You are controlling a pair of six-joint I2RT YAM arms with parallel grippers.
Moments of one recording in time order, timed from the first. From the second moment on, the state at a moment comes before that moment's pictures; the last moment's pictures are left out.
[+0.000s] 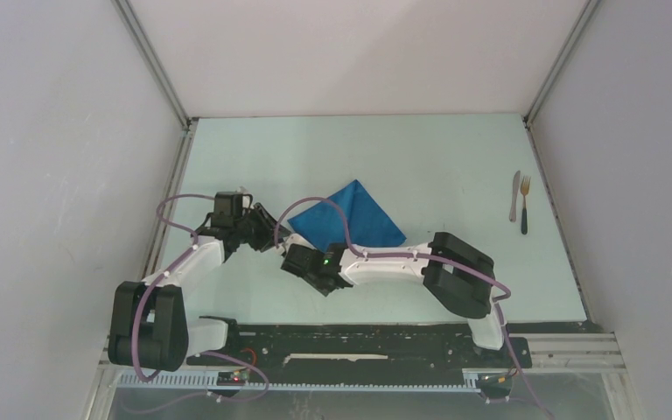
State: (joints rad) left arm -0.11 1.24 0.60 -0.22 0.37 -0.80; right arm 1.24 1.99 1.40 -0.60 0.35 0.23
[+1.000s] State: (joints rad) left arm -0.09 1.24 0.57 -0.18 0.39 -0.80; right arm 1.15 2.03 1.44 -0.63 0.26 0.31
